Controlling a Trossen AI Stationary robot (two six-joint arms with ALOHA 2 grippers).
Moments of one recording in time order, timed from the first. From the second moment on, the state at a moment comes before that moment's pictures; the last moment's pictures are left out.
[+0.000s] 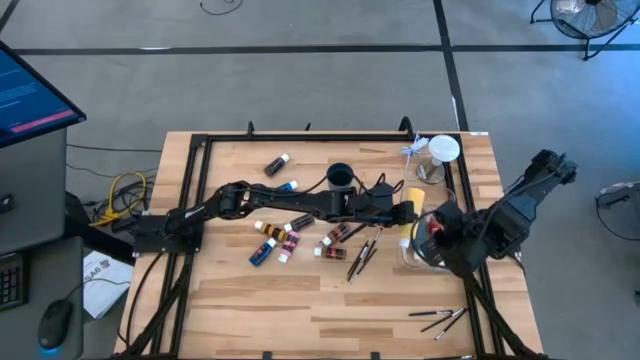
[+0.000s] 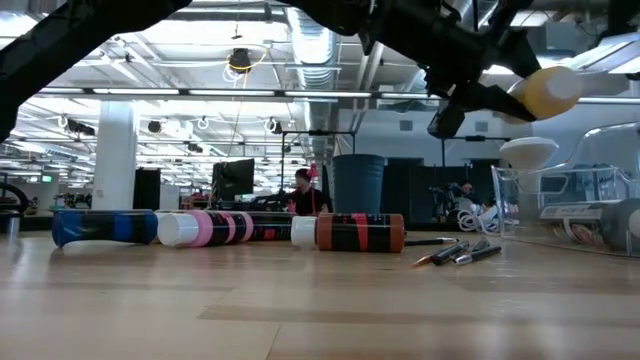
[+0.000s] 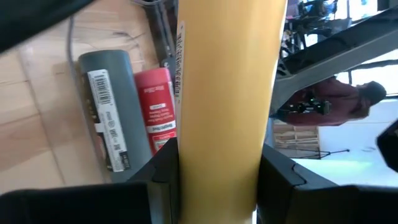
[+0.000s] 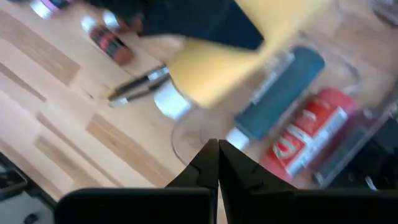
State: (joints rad) left arm -0.03 2.41 2.13 -0.13 -0.13 -1.34; right arm 0.74 1.18 1.27 -1.53 0.40 1.71
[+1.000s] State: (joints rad) left arm 0.01 2.42 2.11 -0.14 -0.15 -1.36; right arm 0.67 1.18 0.76 -0.97 0.37 1.68
